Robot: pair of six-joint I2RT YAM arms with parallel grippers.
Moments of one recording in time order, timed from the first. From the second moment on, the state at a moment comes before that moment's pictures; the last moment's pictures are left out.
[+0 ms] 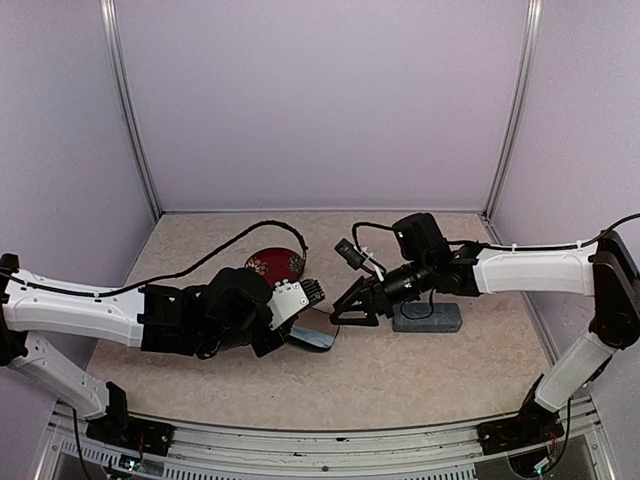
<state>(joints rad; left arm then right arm) -1.21 1.37 0.90 -0.19 -0.46 0.25 0.78 1.59 1.01 -0.06 -0.85 0.14</state>
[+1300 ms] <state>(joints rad) -1.00 1.18 0.61 0.21 -0.38 -0.65 0.76 1.94 1.07 0.10 -0.65 0.28</state>
